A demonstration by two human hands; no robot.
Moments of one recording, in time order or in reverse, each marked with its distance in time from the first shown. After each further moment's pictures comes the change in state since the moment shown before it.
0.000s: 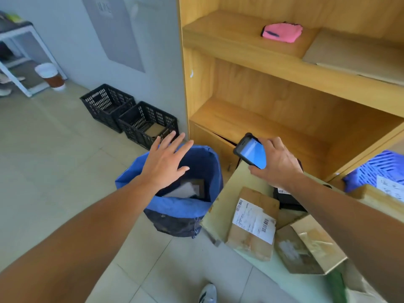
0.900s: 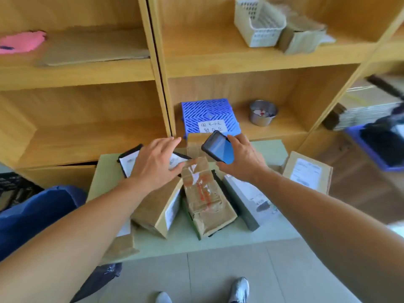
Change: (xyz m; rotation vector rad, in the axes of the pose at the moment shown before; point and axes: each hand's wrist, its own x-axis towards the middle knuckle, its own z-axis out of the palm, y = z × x) left_hand 0.087 0.482 -0.058 -0.397 0.042 0.615; right_hand -0.304 0.323 -0.084 0.120 0.175 0.589
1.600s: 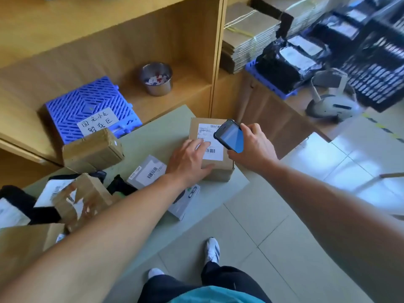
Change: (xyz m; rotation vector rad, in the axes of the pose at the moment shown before) left_hand 0.130 0.340 0.194 -0.280 -0.322 0.393; right_hand -0.119 0.313 -0.039 0.001 0.138 0.628
